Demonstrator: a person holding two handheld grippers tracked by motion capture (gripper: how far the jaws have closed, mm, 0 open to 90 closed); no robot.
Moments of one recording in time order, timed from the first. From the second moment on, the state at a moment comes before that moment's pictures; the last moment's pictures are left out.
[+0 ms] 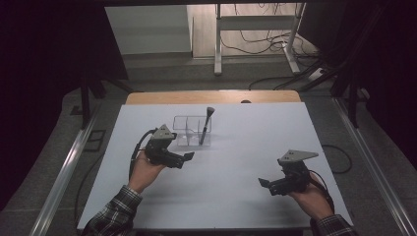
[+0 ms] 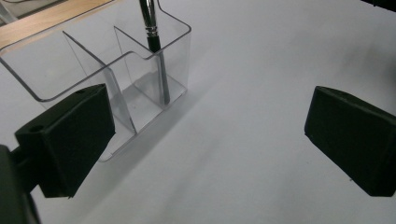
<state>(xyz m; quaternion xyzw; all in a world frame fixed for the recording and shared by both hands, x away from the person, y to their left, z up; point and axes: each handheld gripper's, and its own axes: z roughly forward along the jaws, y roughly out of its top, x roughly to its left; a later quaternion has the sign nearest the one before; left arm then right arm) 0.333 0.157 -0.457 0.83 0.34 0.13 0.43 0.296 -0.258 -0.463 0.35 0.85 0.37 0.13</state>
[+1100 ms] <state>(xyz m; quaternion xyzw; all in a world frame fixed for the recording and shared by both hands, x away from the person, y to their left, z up) 0.312 0.180 -0.465 0.81 0.36 0.13 0.44 0.298 -0.258 -0.463 0.35 0.85 0.38 0.13</state>
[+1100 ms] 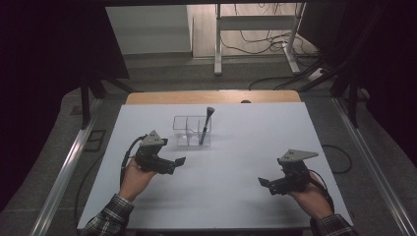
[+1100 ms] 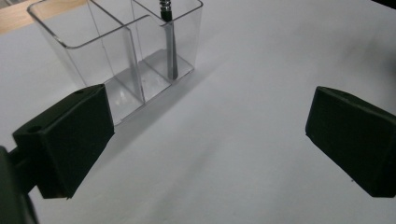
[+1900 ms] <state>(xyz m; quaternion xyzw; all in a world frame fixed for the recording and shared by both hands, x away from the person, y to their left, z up) 0.297 0.194 -0.470 0.81 0.37 0.13 0.42 0.303 -0.263 -0.462 0.35 0.84 0.39 0.13</state>
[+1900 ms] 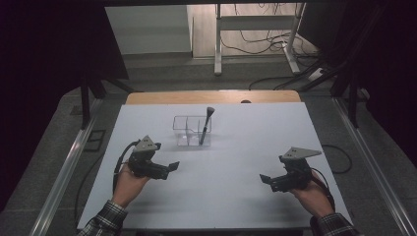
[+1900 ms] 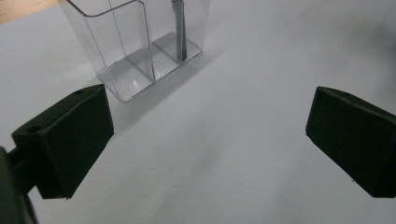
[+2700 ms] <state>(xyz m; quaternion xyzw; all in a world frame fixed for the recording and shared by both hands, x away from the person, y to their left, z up) 0.273 0.220 -0.477 0.81 0.39 0.15 0.41 0.300 -0.273 -0.461 0.36 0.84 0.38 0.14</state>
